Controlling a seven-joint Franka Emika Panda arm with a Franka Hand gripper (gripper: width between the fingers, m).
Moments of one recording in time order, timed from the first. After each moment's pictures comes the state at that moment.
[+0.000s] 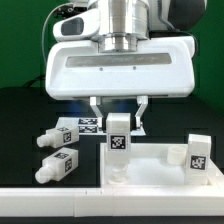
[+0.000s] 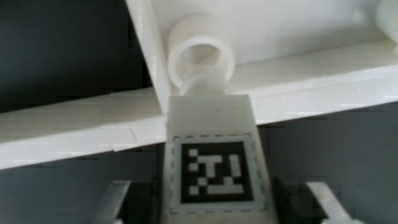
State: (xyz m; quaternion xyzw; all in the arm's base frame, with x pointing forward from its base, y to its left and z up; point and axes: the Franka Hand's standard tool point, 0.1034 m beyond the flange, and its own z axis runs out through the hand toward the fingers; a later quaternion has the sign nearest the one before) arm 0.629 -0.003 0.098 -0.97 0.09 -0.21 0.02
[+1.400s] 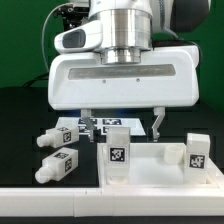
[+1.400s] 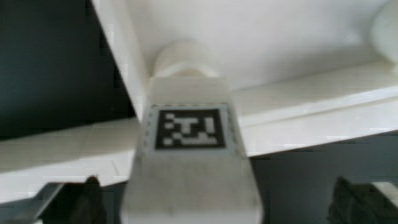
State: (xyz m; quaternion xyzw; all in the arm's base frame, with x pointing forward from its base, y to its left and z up) arm 0.639 0.002 0.091 -0.99 0.09 -0.11 0.04
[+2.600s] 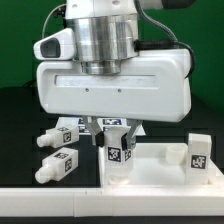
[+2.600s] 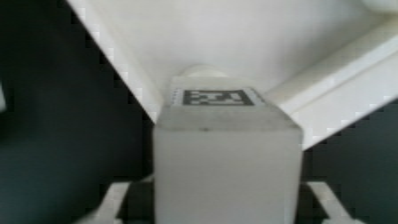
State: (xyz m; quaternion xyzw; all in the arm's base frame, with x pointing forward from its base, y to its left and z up) arm 0.646 -0.013 0.083 -0.95 0.31 0.00 0.05
